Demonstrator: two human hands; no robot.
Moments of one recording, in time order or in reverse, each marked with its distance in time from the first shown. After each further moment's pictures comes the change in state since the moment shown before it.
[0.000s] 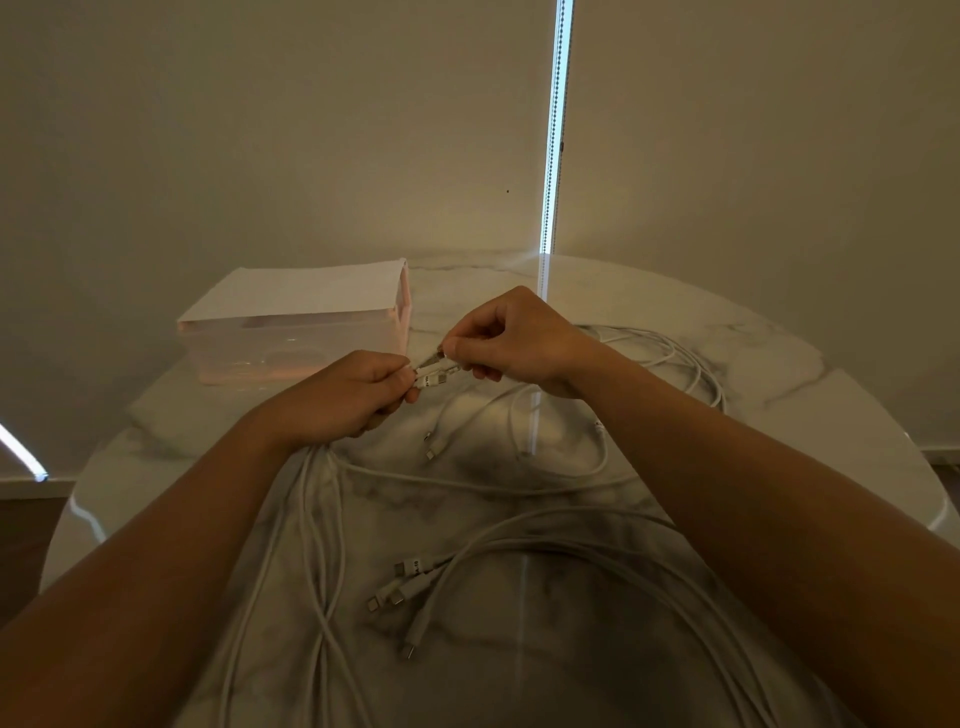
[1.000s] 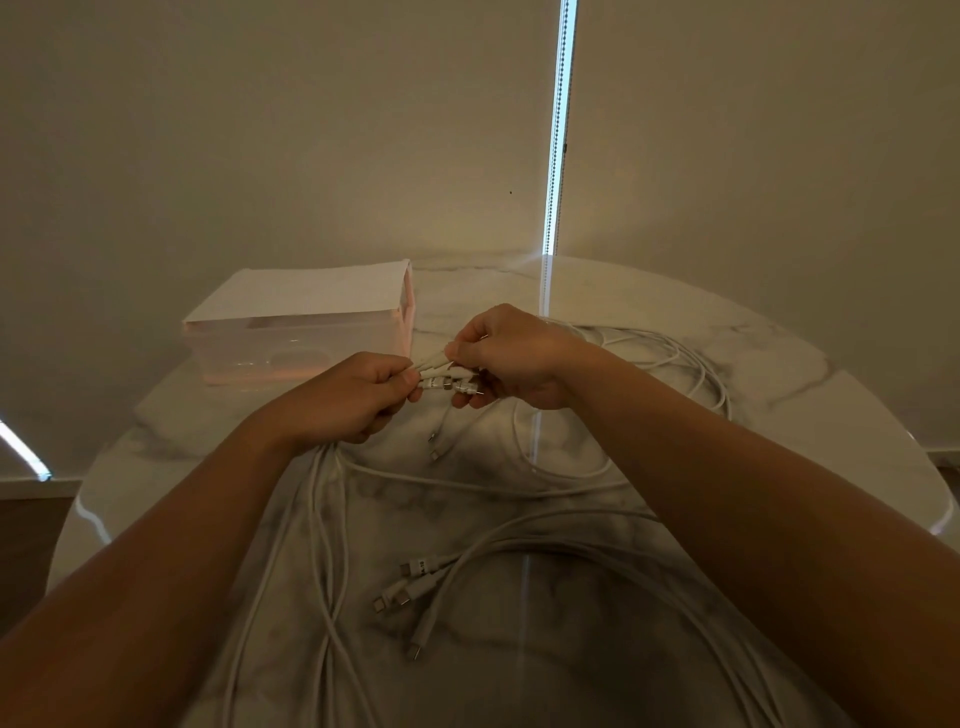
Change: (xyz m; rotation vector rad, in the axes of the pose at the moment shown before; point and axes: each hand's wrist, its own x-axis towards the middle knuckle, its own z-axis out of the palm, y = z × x) left_hand -0.002 -0.001 -0.001 -0.090 -0.010 -0.050; right_hand -0.004 -0.021 0.013 0.239 -0.114 0.359
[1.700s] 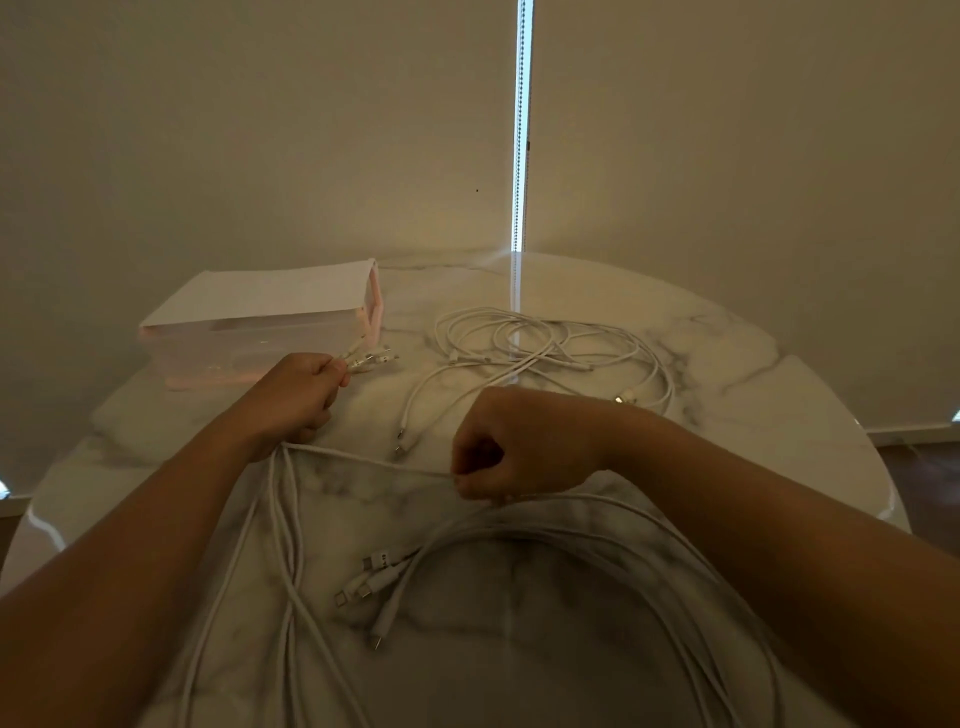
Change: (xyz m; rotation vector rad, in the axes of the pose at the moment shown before) left_hand 0.015 -0.026 -0.004 -0.067 0.315 -0.173; right_hand -0.070 0.031 -0.013 -0.912 -0.311 -0.396
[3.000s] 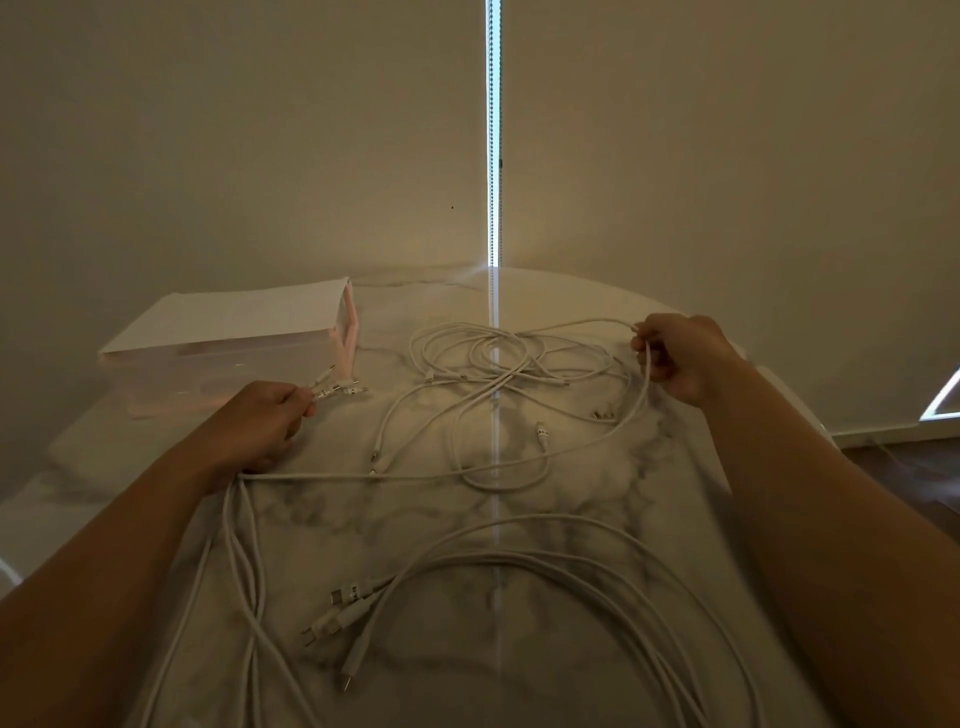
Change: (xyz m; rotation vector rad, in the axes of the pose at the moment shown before) left_hand 0.007 -0.008 -0.004 0.055 -0.003 -0.027; right_hand -0.057 0.175 -0.045 1.222 1.089 0.779
